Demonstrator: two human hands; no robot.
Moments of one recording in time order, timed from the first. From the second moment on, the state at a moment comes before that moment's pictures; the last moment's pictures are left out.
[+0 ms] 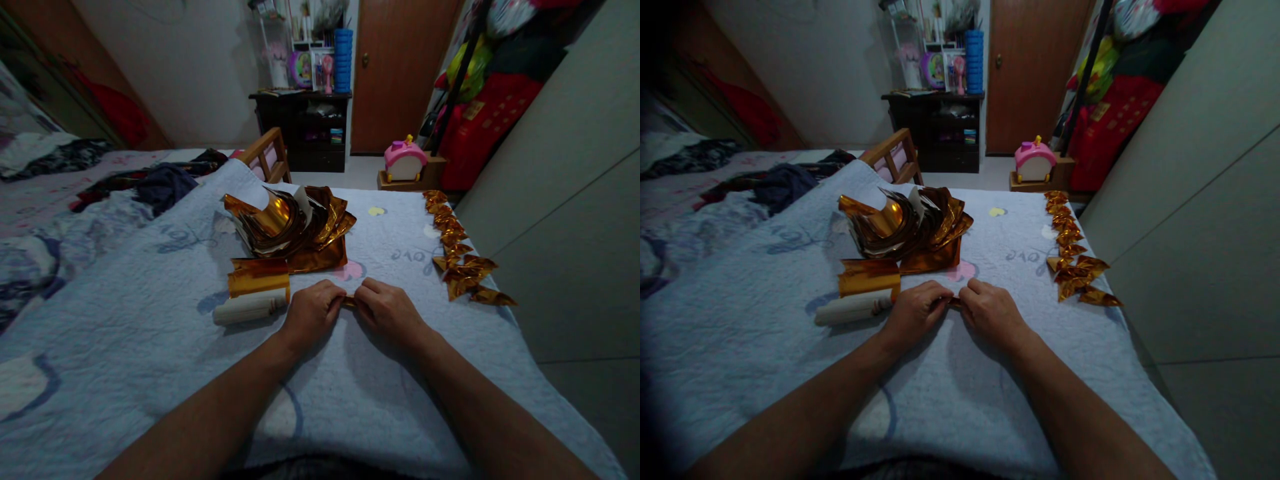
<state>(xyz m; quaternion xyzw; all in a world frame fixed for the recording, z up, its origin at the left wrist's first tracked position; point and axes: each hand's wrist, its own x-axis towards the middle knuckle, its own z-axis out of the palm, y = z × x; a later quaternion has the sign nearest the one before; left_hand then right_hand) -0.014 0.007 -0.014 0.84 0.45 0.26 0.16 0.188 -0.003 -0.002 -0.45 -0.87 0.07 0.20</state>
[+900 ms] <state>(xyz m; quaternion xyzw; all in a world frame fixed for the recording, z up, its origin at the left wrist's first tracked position) -0.017 0.011 0.001 0.66 0.41 0.33 0.54 0.201 0.006 -0.002 -0.41 -0.65 0.54 0.34</state>
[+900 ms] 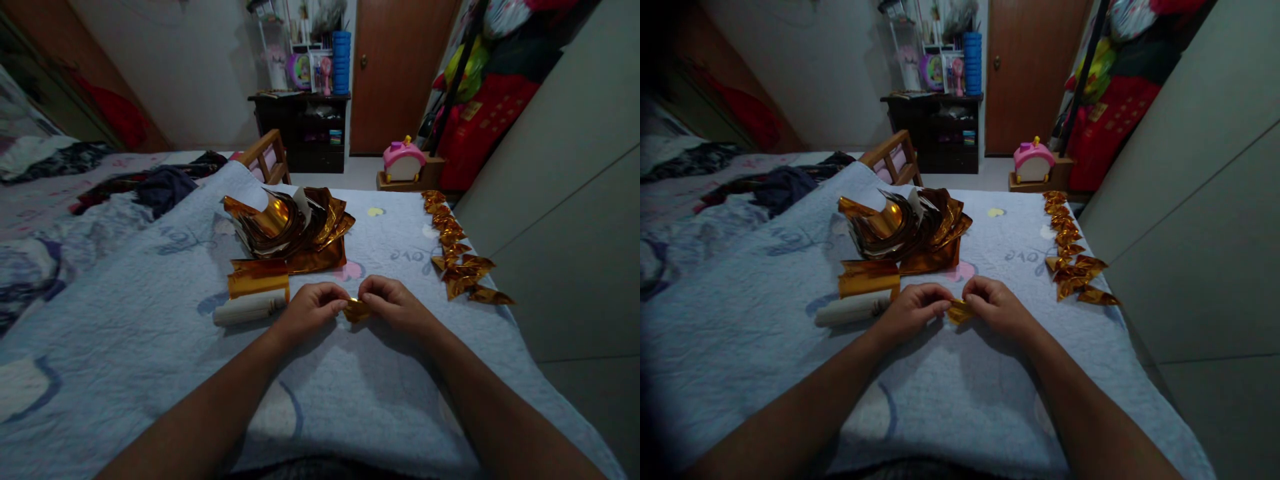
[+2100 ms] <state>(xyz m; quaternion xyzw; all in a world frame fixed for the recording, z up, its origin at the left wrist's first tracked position) -0.019 0.013 -0.006 0.41 0.35 0.38 0.75 0.208 0.010 -0.004 -0.31 -0.50 0.71 0.39</state>
